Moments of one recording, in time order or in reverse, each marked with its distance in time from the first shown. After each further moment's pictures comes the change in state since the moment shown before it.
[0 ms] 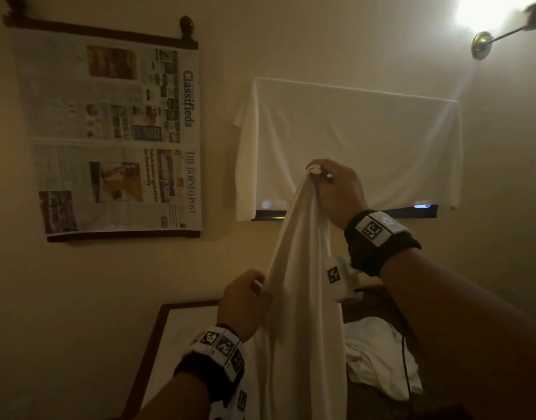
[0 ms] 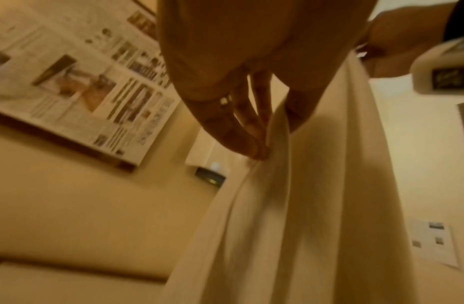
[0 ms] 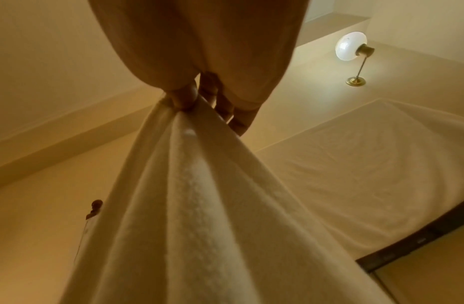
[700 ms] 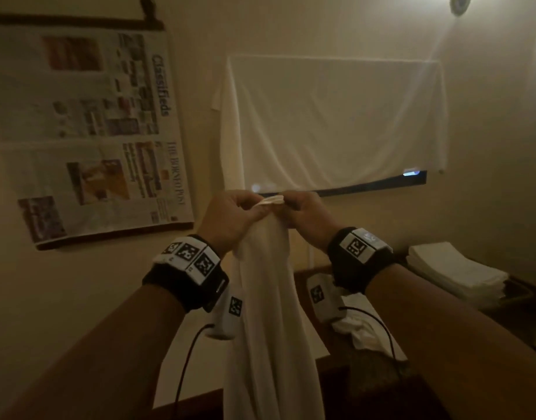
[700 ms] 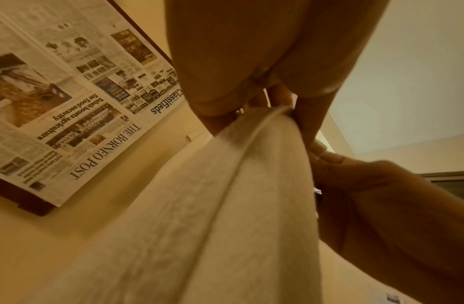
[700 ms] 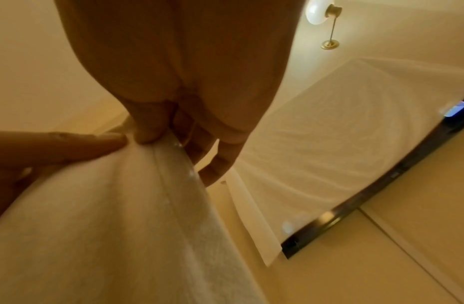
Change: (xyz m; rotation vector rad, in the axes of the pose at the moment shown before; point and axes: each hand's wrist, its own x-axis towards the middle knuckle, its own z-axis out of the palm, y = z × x) left_hand 0.043 0.089 -0.064 -0.242 -0.042 0.296; right_hand -0.072 0.015 0.025 0.254 -0.381 0.179
